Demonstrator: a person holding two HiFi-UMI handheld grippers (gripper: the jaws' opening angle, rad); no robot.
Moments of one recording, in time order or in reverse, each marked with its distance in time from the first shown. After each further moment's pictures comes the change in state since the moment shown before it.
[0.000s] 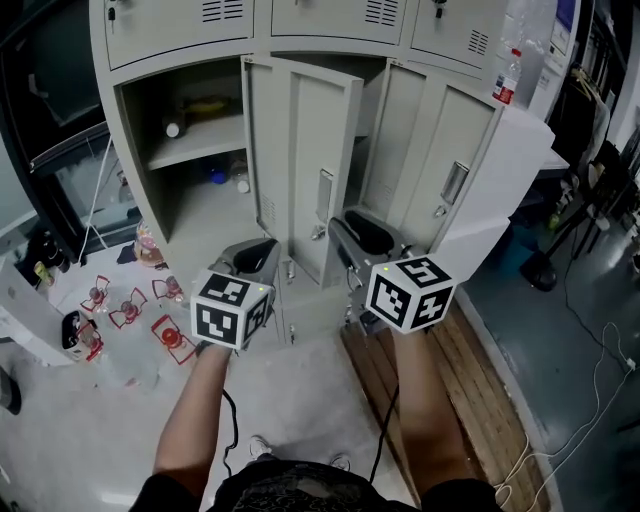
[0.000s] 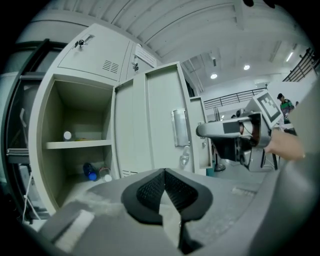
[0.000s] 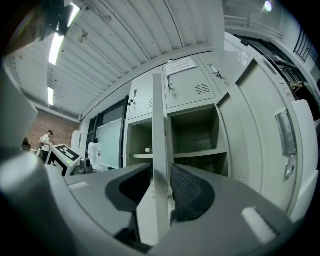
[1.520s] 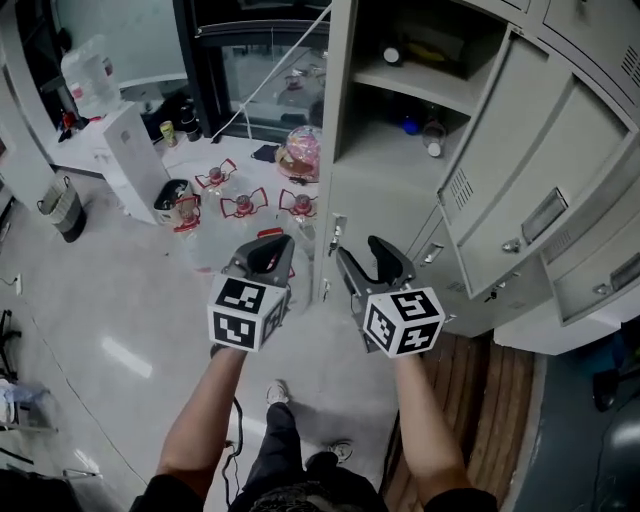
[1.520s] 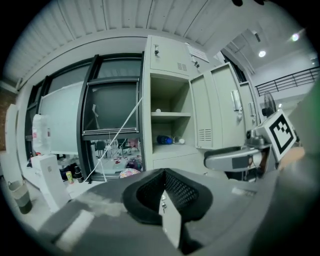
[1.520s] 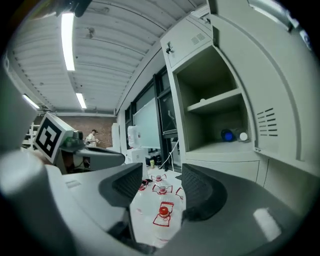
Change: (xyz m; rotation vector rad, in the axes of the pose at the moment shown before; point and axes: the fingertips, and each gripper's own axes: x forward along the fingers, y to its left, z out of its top) left arm -0.204 0.134 -0.162 -0.180 0.133 0.583; right arm 0.115 0.212 -0.199 0.034 0.222 0.443
